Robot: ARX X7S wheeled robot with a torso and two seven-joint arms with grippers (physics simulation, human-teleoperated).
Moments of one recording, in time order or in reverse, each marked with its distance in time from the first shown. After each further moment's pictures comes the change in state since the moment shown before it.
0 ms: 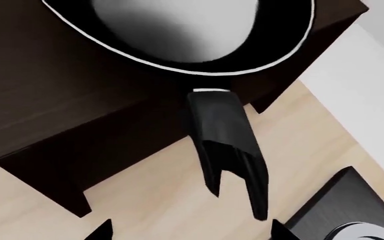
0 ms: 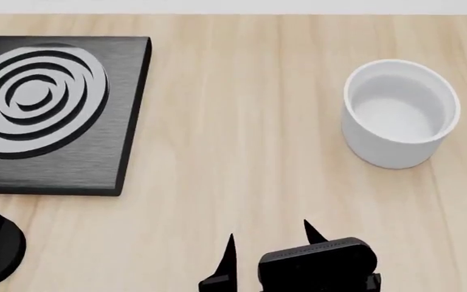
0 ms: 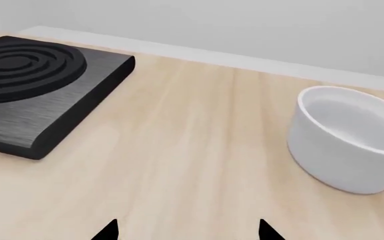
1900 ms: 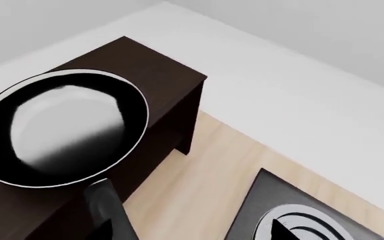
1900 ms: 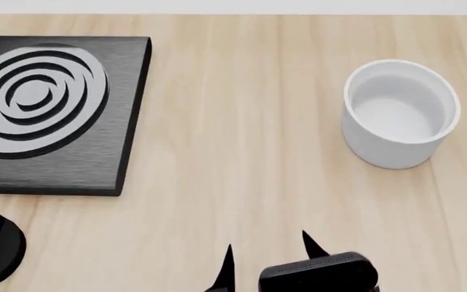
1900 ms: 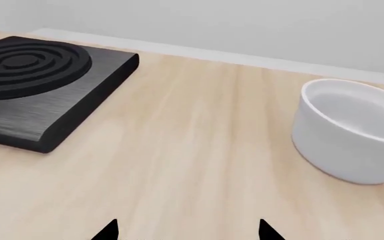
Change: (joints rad) left arm -0.465 0.037 0.200 0.170 0.104 -0.366 0.132; right arm -0.044 0.025 -0.023 0.009 0.019 -0.074 0.021
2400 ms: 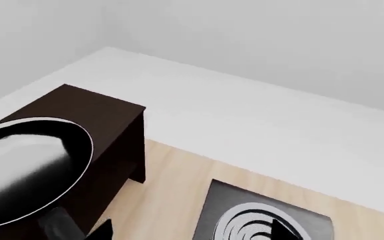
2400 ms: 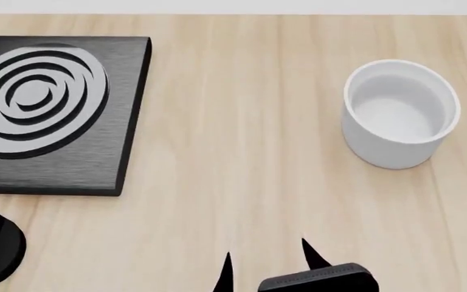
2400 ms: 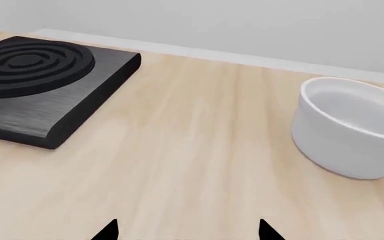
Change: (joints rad) left arm 0.120 -0.115 -0.158 0.350 -0.328 -0.092 -0.092; right arm -0.037 0.011 -0.009 -0.037 -0.002 -0.006 0.019
